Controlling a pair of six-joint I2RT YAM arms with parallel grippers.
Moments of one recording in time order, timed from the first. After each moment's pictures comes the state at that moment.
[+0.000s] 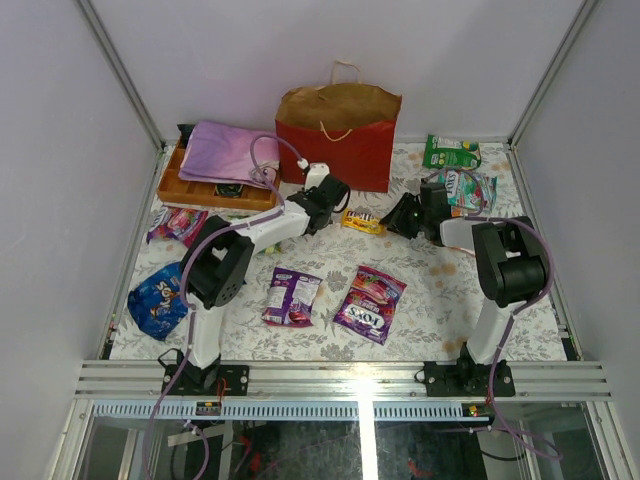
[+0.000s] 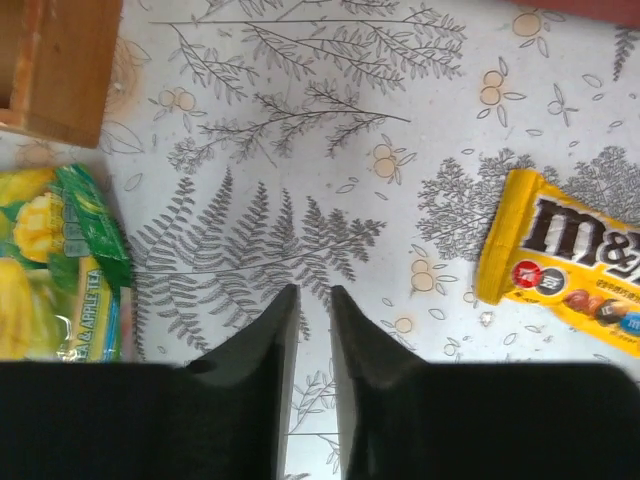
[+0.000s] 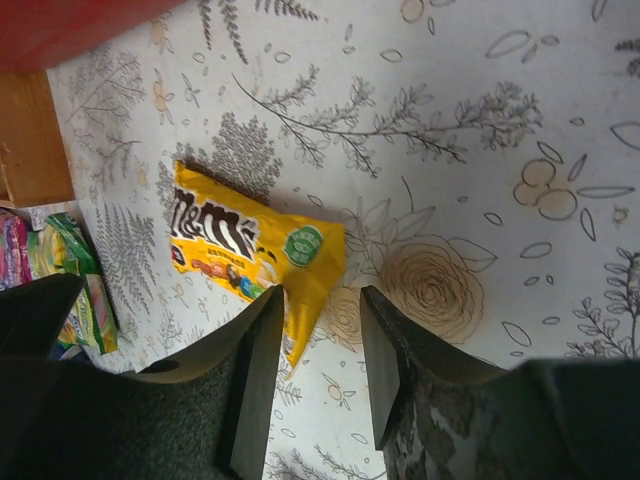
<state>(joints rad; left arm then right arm) -0.63 2.03 1.47 -0.38 -0.53 -0.58 0.20 1.86 0.93 0.21 -0.31 0.74</state>
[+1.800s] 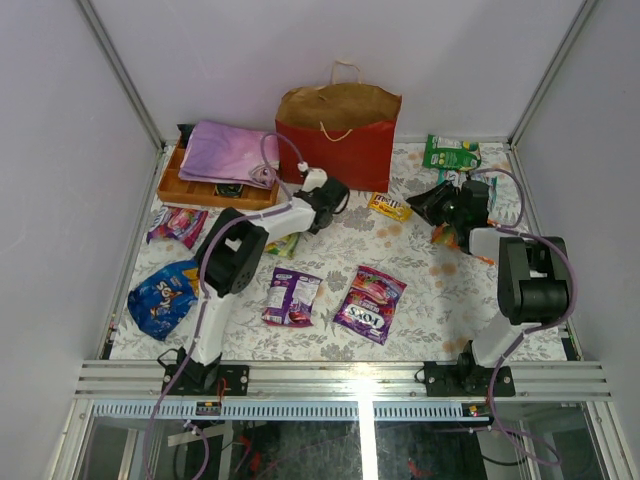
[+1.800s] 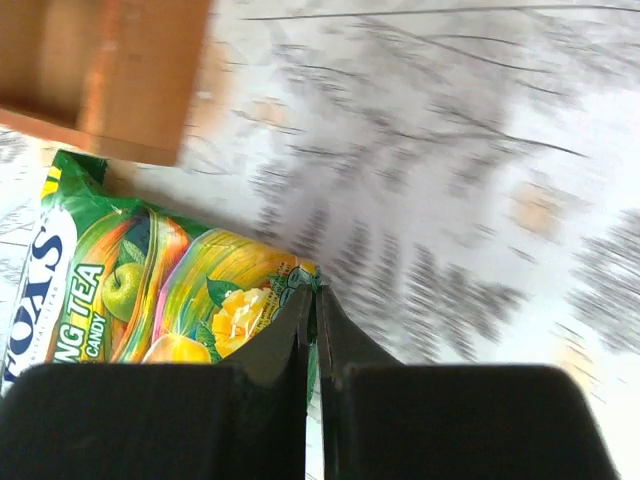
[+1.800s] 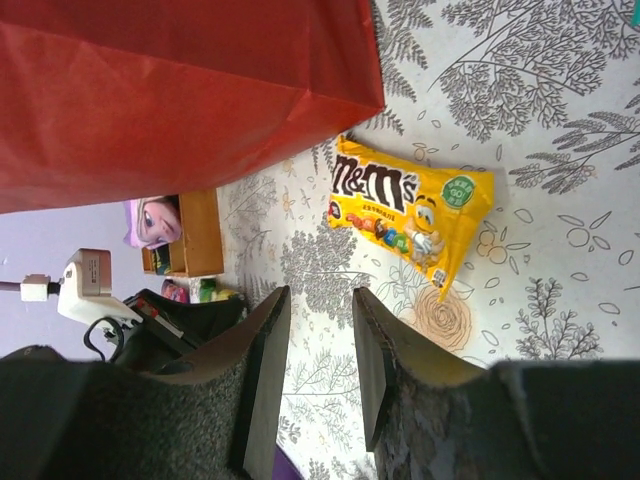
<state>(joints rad) -0.58 2.18 1.55 -0.47 -0.69 -0.53 0.00 1.72 0.80 0.45 -0.42 0.94</state>
